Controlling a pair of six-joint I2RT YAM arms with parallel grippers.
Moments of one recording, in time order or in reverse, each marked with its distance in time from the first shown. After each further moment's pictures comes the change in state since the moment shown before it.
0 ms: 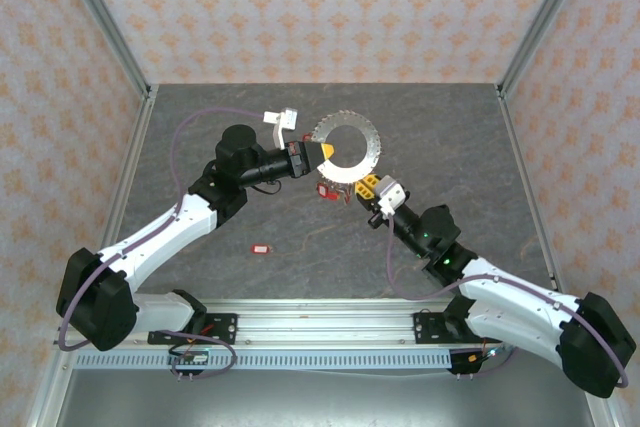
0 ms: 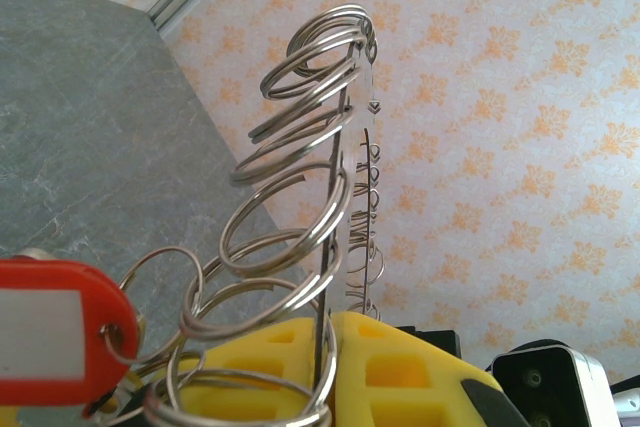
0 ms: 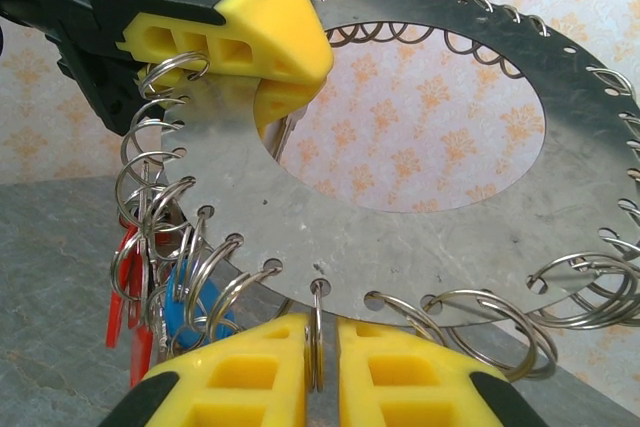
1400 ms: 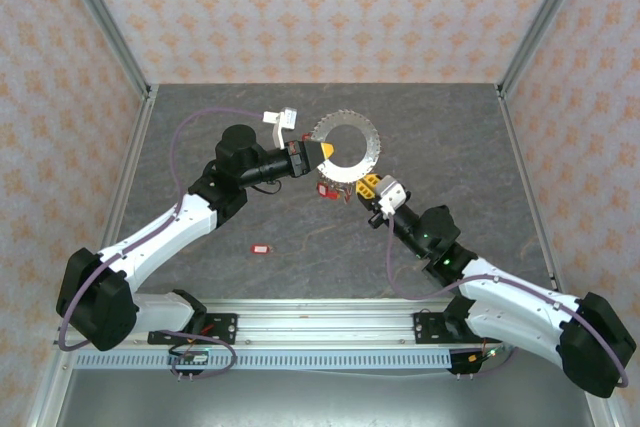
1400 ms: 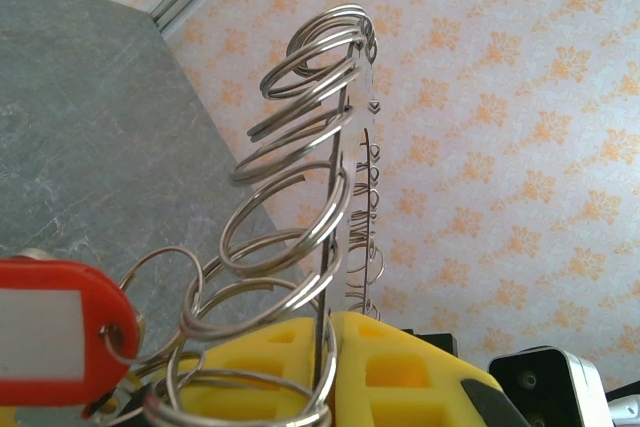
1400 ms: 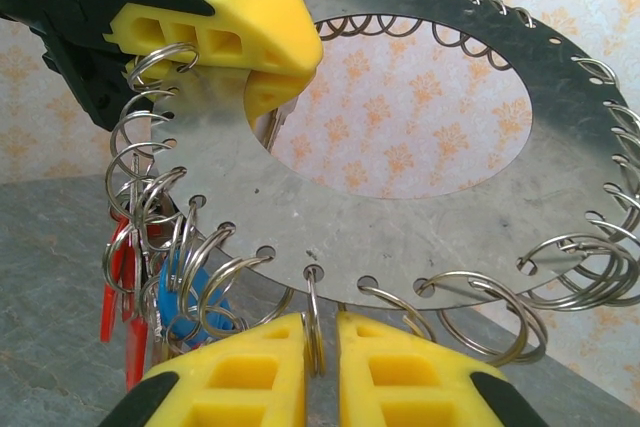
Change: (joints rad) left arm 0.000 0.000 0.000 0.001 -0.008 -0.011; right arm 0.002 -0.001 -0.004 0.000 0.022 0.004
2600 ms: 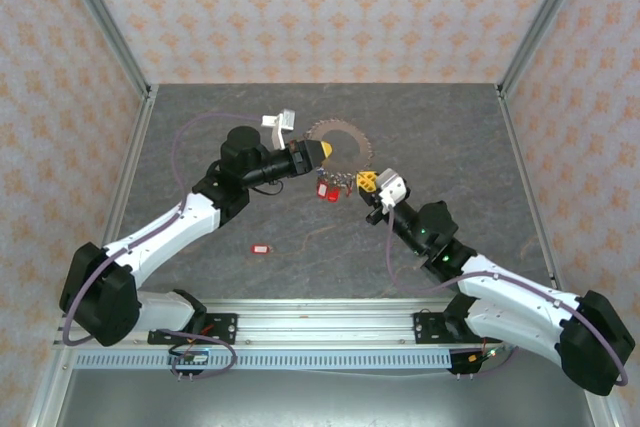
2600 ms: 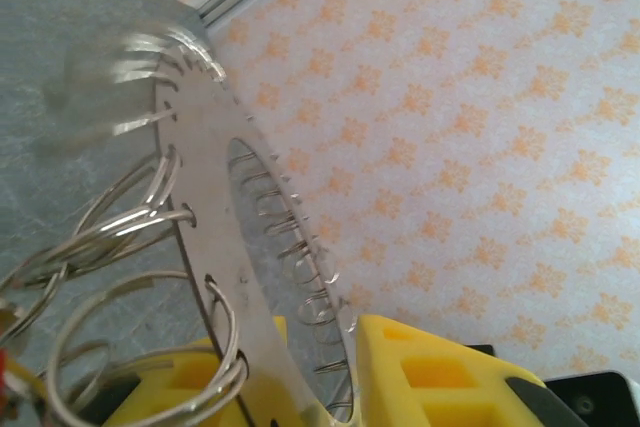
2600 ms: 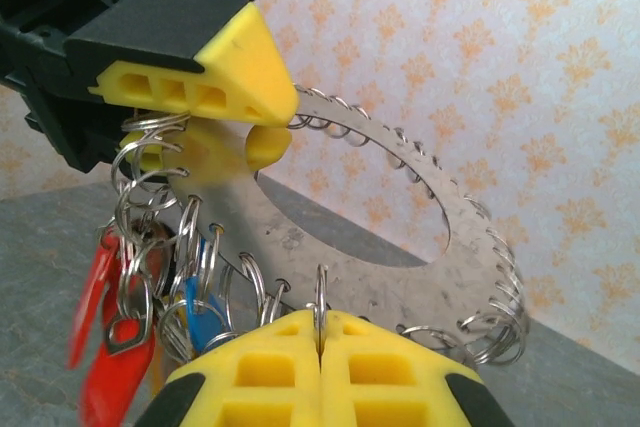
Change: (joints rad) left arm 0.000 0.032 -0.023 -0.013 -0.074 -0.072; right arm 0.000 0.016 0.044 -0.061 0.031 0.078
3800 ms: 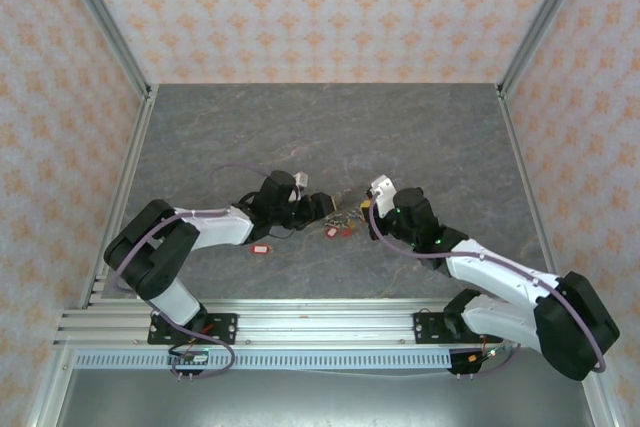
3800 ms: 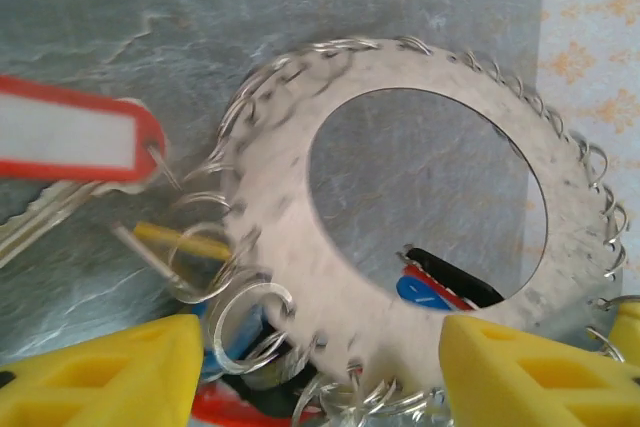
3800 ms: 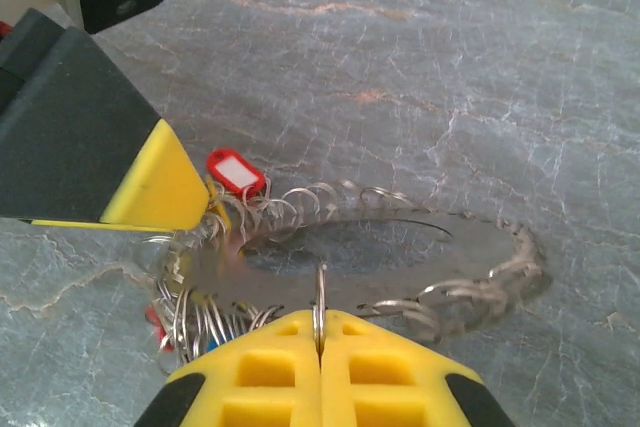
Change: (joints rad) left arm -0.089 0.304 -0.247 0.054 -0.125 -0.111; right arm -0.132 0.167 0.060 -0.502 -0.138 0.238
